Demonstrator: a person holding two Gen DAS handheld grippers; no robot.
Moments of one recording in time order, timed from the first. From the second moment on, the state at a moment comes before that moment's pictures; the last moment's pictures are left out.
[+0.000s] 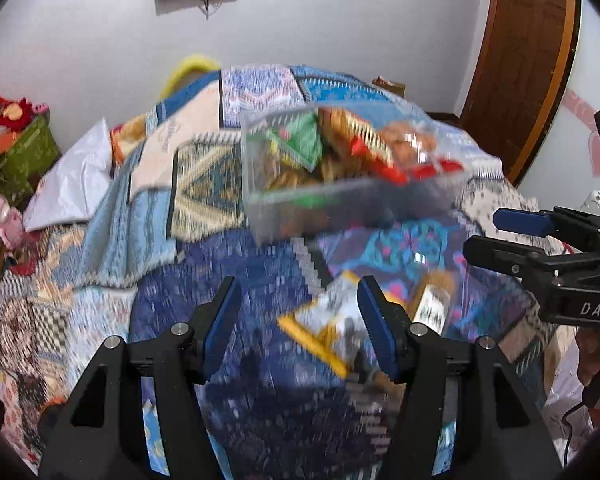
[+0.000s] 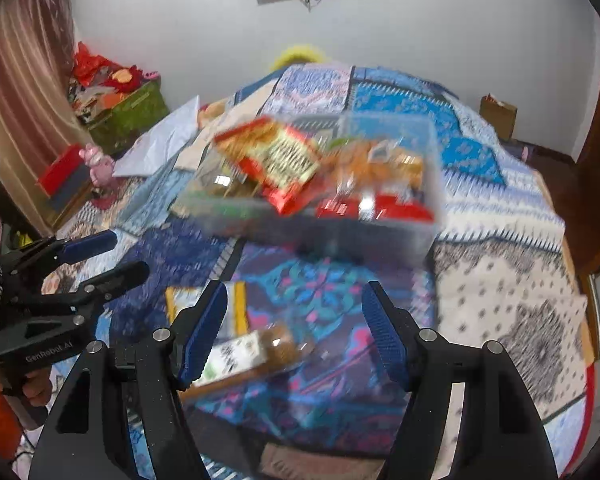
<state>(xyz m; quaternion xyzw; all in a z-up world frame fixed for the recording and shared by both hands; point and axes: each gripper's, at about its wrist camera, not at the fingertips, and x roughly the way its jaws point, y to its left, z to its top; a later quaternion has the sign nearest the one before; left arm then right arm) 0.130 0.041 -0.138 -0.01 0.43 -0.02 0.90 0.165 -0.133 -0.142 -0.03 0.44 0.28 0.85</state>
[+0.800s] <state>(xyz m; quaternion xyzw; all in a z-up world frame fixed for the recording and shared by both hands) 0.103 0.014 -0.186 -0.02 0.47 -0.05 0.88 0.143 -0.113 -0.181 -0.03 0.51 0.29 0.81</state>
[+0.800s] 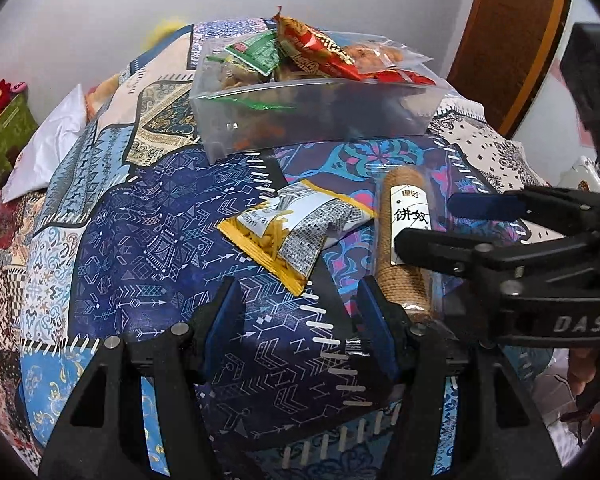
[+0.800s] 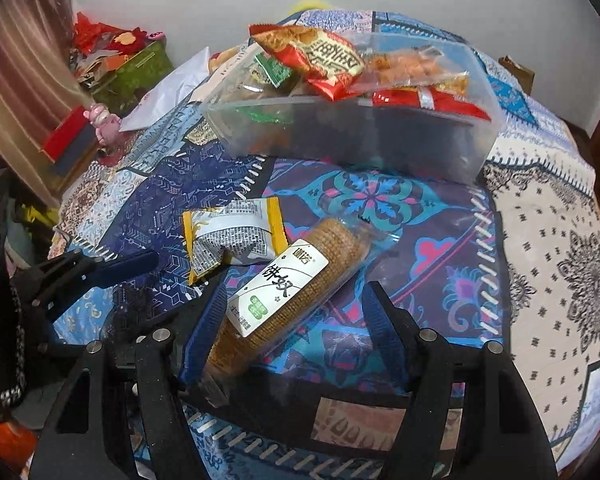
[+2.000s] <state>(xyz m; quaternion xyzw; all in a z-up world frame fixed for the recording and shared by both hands) 0.182 0.021 -0.210 -0.01 0.50 -0.07 0.87 0.177 -0.139 -0.183 -0.04 0.50 0.29 0.81</state>
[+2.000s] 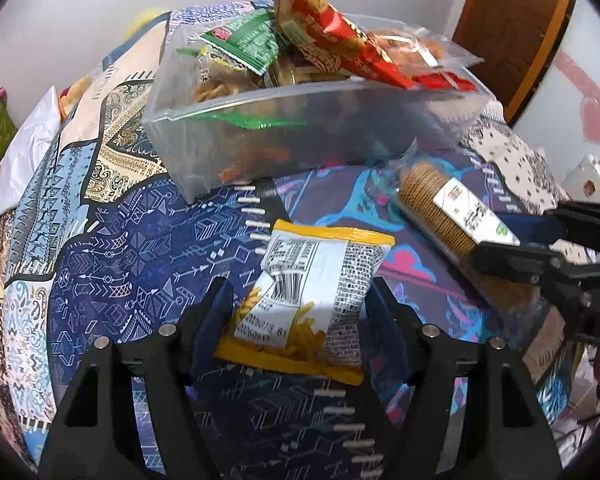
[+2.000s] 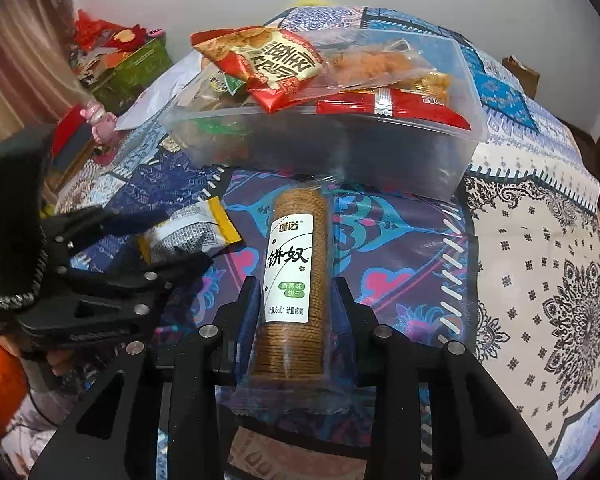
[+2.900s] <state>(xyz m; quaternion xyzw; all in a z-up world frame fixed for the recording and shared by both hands) 0.157 0.036 -0.165 -0.06 0.44 -0.03 0.90 0.164 -0.128 -0.164 -0.05 0.46 0.30 0.83</state>
